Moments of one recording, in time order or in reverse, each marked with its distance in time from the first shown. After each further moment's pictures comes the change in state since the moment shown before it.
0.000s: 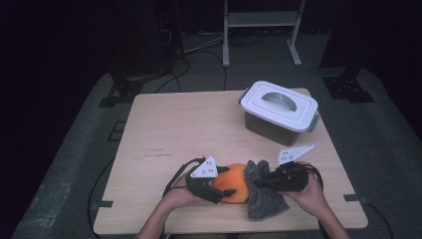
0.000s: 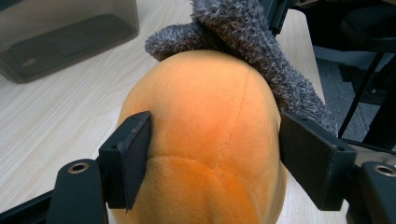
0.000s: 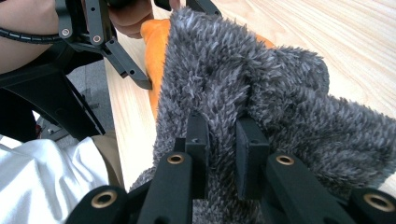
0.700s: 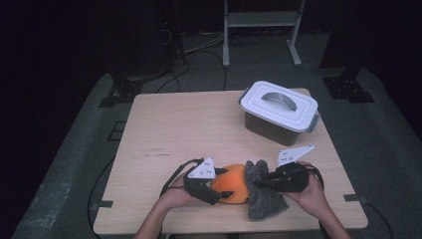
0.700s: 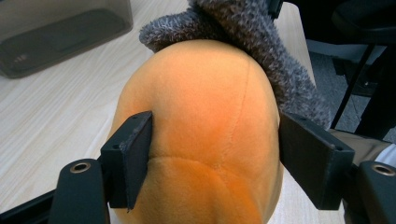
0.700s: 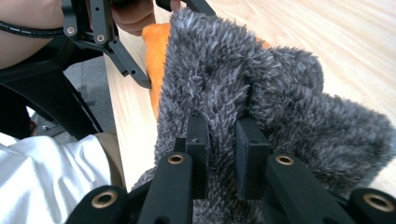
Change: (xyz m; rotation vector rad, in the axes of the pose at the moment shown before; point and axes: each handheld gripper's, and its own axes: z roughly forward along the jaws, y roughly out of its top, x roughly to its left) left arm 0.000 -0.004 -0.006 0.016 -0.023 0.012; right arm 0.006 0.003 -0.002 0.008 -0.014 -0.021
